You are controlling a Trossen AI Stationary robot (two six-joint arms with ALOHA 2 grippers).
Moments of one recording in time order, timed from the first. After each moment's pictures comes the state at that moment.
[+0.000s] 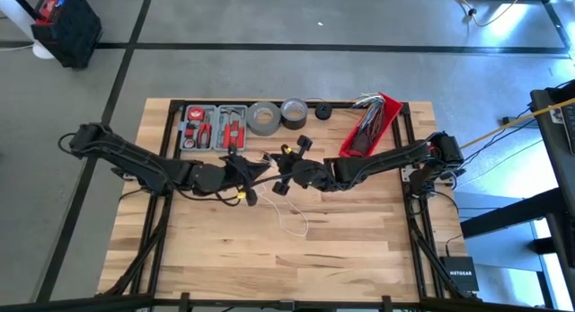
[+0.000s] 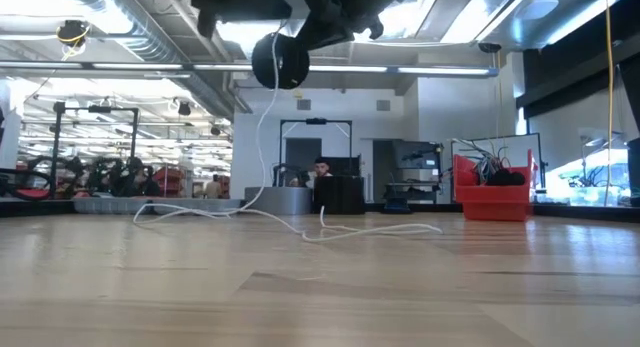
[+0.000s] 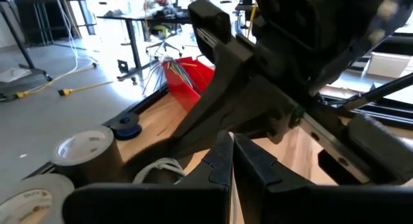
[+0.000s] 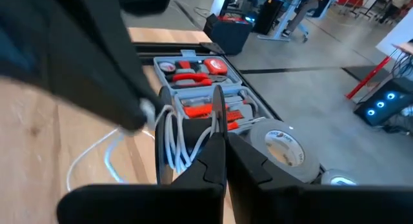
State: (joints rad) left arm -0.29 1.23 0.75 0.27 -0.72 -0.15; right arm 0.14 1.75 1.30 0.01 0.67 0.02
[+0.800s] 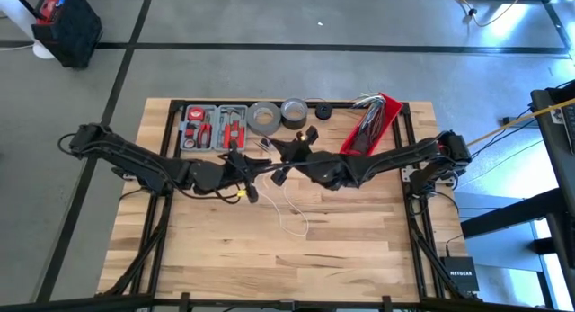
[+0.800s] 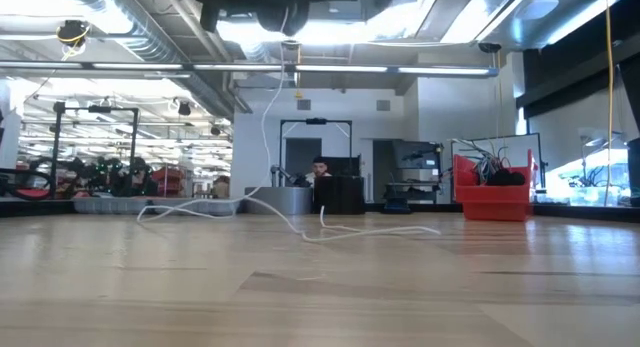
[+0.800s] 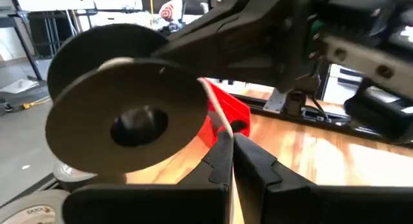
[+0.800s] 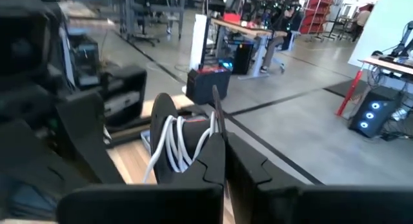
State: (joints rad) left arm -0.27 1.24 0.76 0.32 -0.72 -0.13; right arm 0.14 1.67 1.29 0.25 0.78 0.01
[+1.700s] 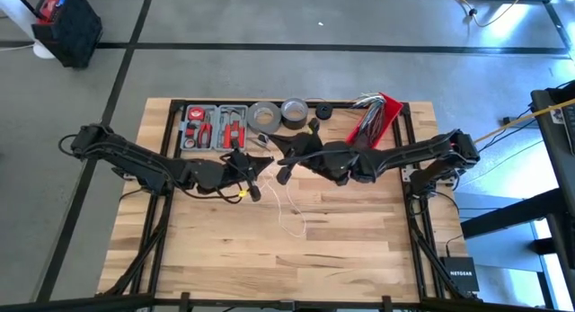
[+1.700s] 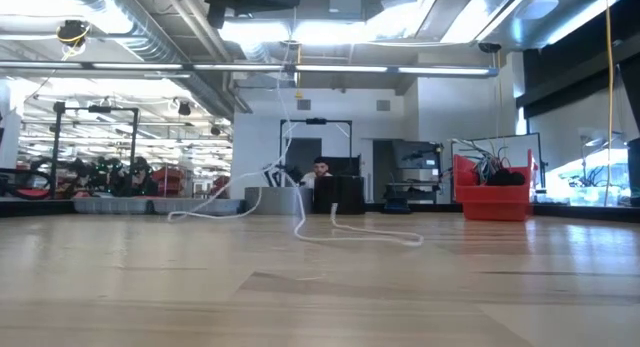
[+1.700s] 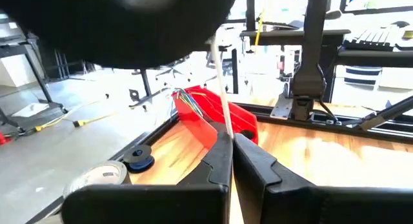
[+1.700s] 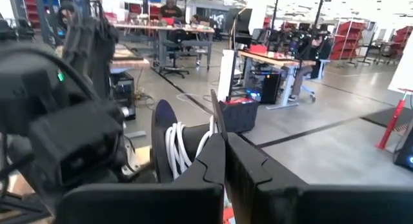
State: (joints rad) left arm -0.25 1.30 0.76 0.38 -0.71 -0.02; right arm 0.16 1.59 1.36 0.29 0.66 -0.06
